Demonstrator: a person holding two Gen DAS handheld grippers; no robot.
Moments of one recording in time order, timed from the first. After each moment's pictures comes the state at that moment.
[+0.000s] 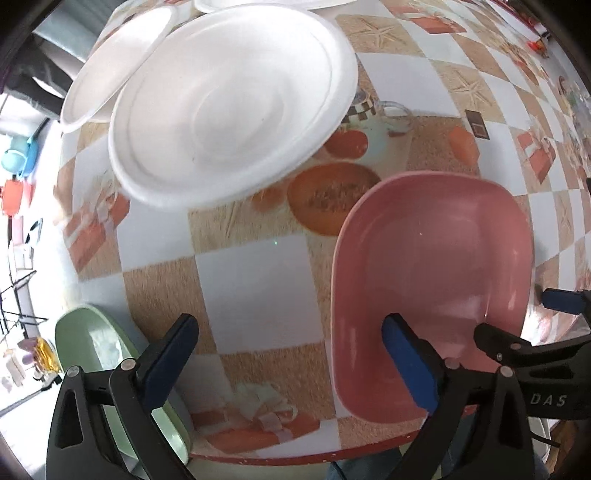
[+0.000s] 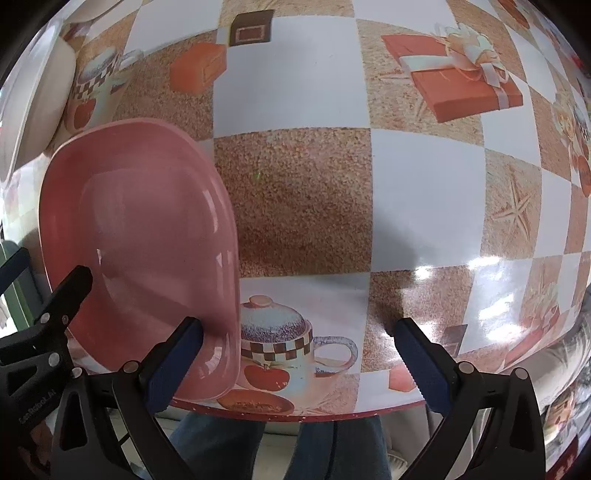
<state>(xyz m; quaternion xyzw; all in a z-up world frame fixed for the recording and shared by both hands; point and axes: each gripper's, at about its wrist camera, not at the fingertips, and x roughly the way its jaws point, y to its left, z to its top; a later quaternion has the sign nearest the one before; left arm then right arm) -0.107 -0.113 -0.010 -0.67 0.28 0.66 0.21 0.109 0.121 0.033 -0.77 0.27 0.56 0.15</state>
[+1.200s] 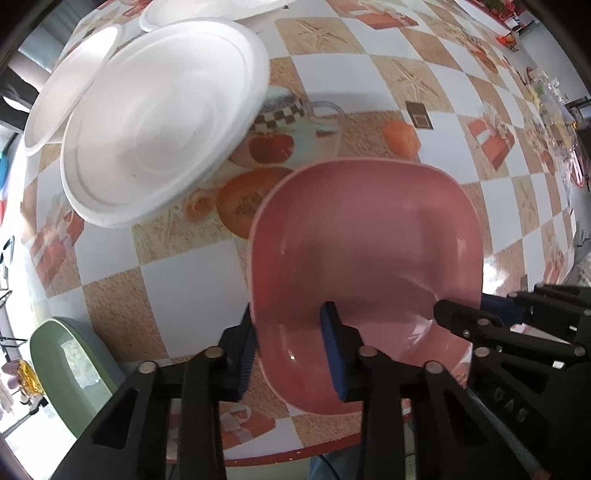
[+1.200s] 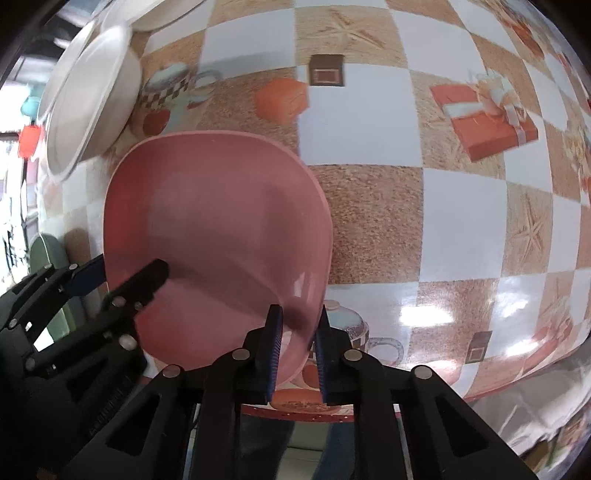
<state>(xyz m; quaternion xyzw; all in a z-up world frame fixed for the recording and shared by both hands) -0.084 -0.063 -0.003 -0.67 0.25 0.64 0.28 0.096 0.102 0.068 -0.73 0.30 0.60 0.12</state>
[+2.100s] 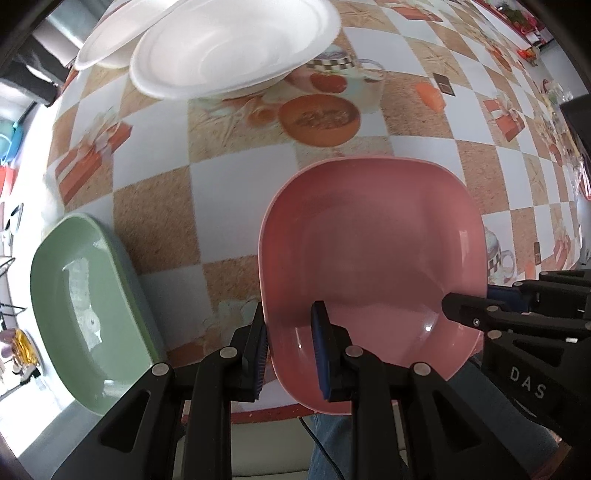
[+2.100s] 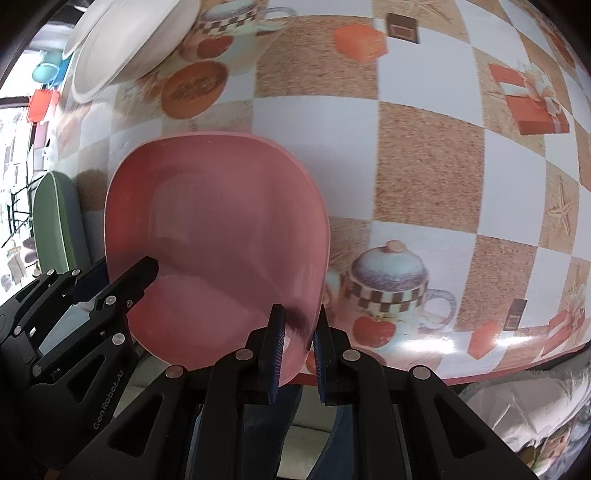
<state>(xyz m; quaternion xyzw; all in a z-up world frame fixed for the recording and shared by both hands) -0.055 -0.115 0.019 -0.69 0.23 0.64 0.24 0.097 0.043 0.065 -0.77 0.26 0.58 0.07</state>
